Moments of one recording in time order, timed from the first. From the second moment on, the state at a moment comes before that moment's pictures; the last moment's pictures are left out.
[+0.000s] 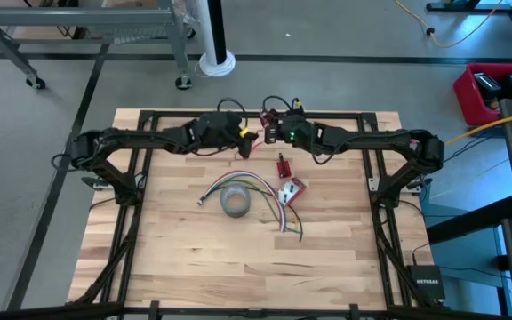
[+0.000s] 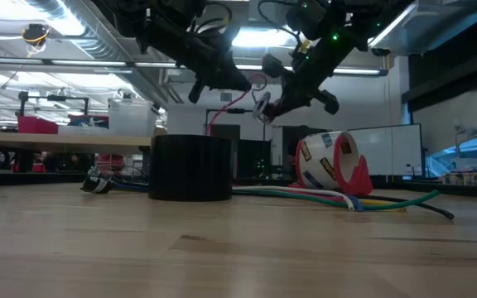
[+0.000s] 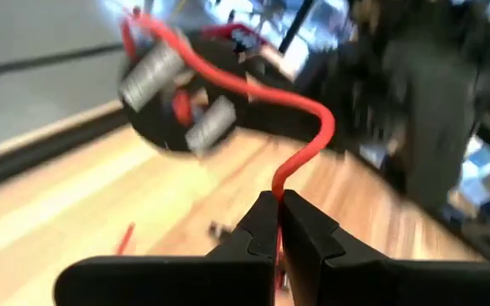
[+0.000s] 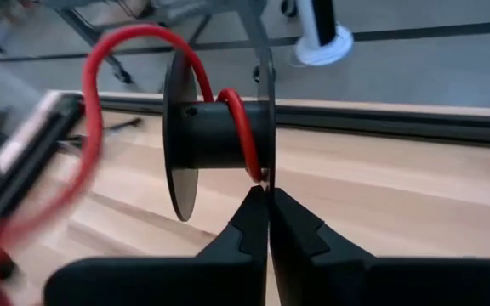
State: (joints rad) left arm 0.33 1.54 1.00 0.16 -0.04 -0.47; right arm -0.32 1.58 1.07 -0.11 0.44 0.83
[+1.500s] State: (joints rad) left arm 0.26 1.54 1.00 0.27 -0.17 -0.31; right arm -0.28 1.59 1.07 0.01 0.15 0.81
